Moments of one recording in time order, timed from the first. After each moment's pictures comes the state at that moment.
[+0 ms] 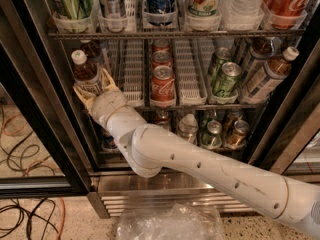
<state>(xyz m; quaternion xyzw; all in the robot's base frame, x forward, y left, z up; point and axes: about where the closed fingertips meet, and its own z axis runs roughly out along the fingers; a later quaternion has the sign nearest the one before) 0.603 0.174 0.881 -0.29 0.57 0.16 0.75</state>
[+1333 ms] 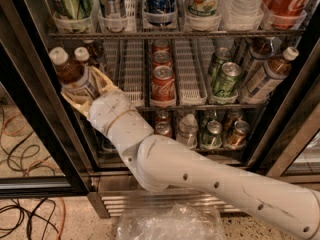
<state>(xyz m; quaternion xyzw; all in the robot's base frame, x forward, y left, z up) 0.548 0.159 0.930 -0.31 0.53 0.14 0.78</state>
